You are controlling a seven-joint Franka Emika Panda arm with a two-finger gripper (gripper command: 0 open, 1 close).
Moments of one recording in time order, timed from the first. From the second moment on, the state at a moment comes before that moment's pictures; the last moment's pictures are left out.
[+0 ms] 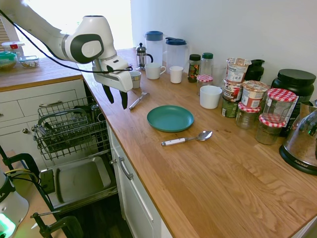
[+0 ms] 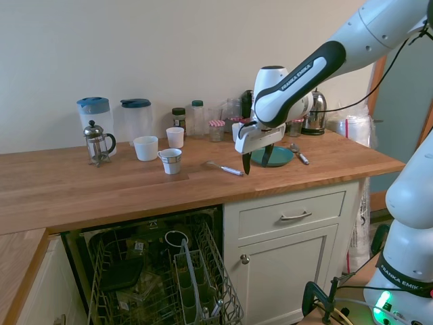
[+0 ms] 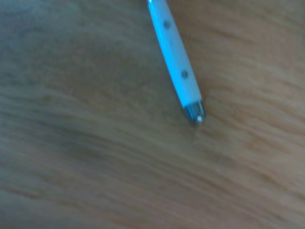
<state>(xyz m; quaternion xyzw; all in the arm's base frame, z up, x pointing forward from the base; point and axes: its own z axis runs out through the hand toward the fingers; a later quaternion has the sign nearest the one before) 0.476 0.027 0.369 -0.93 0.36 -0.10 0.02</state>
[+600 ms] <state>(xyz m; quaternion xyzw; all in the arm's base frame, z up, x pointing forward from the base) 0.542 0.033 0.344 -0.96 0.26 -0.10 0.01</state>
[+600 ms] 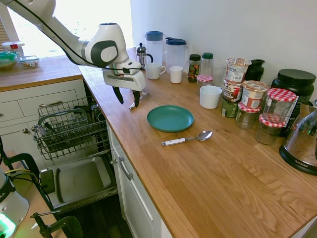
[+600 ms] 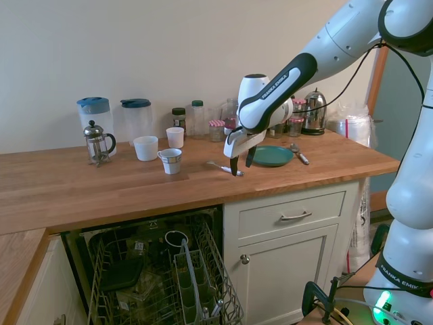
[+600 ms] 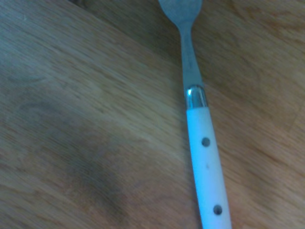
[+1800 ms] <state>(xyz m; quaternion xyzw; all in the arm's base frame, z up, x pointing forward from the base) 0.577 0.037 0.334 -0.97 0.25 -0.07 0.02</state>
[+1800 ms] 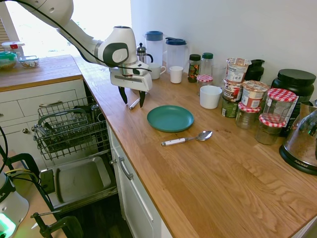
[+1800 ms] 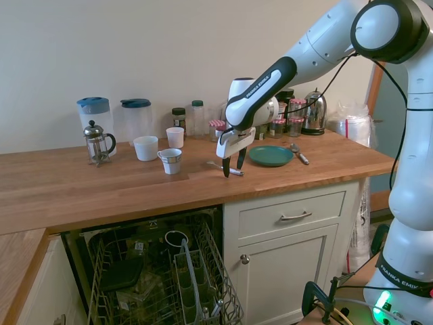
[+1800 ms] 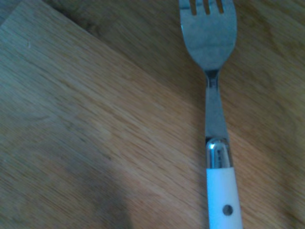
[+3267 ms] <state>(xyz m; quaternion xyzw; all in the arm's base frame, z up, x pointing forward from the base) 0.608 0.011 0.335 -0.96 0.29 -0.04 0.01</state>
